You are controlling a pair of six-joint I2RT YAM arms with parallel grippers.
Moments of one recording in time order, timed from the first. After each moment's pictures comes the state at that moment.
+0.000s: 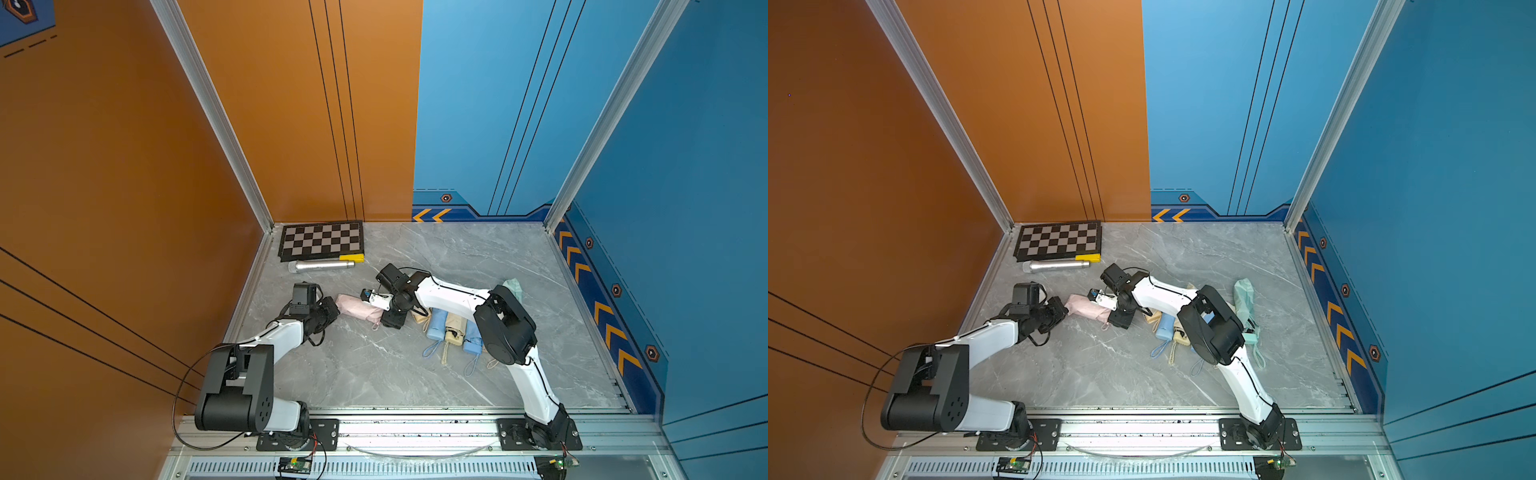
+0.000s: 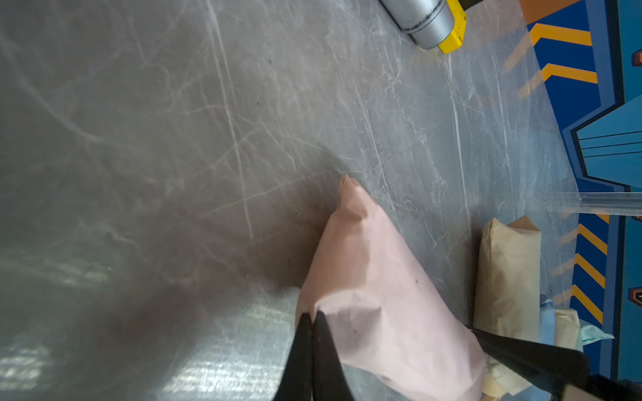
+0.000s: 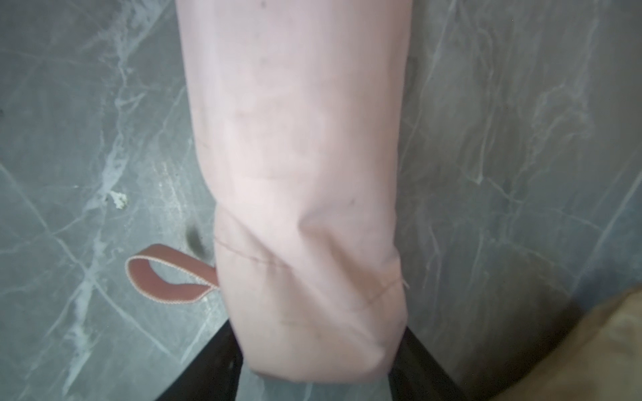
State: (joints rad) left arm -0.02 1.42 0.57 -0.02 0.26 -0.72; right arm 0.83 2.22 1.70 -0.69 -0.11 -0.45
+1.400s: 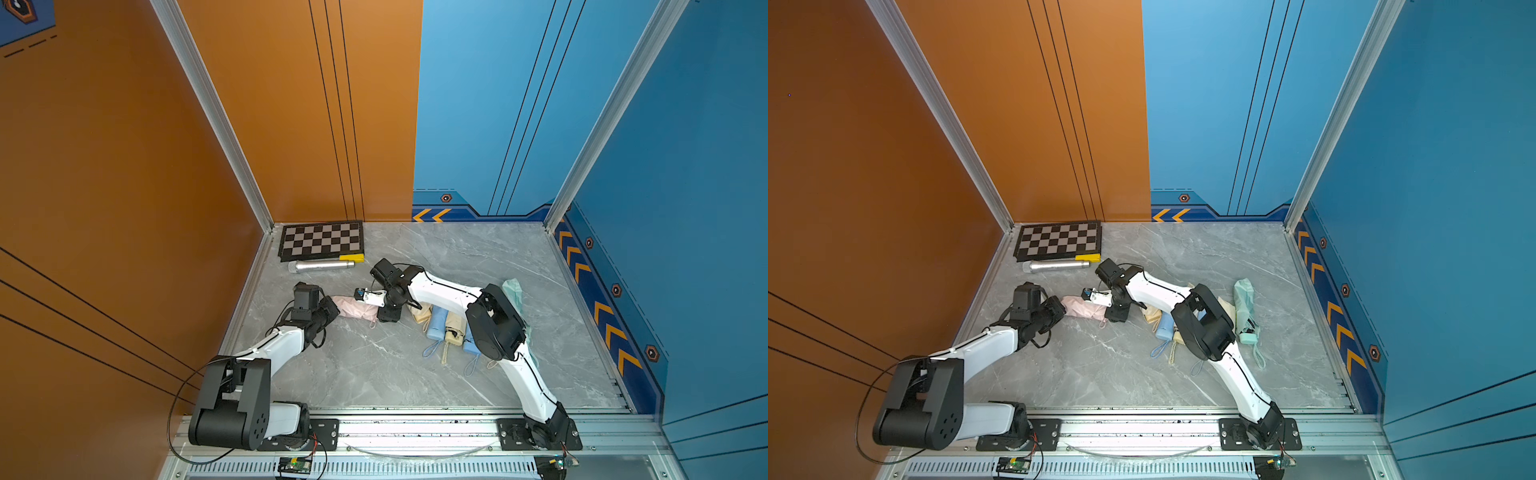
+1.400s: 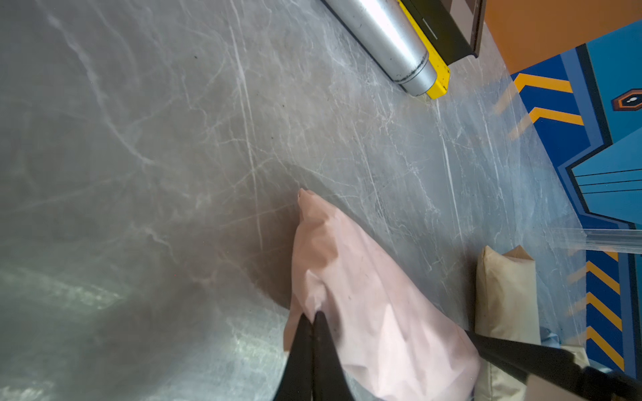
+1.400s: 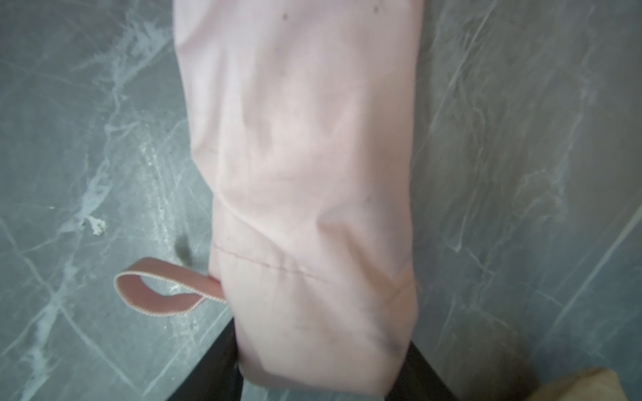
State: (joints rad) left arm -0.07 1.34 0.53 0.03 0.11 -0.78; right arm 0.82 2.32 1.88 -0.77 -0.12 -0.59
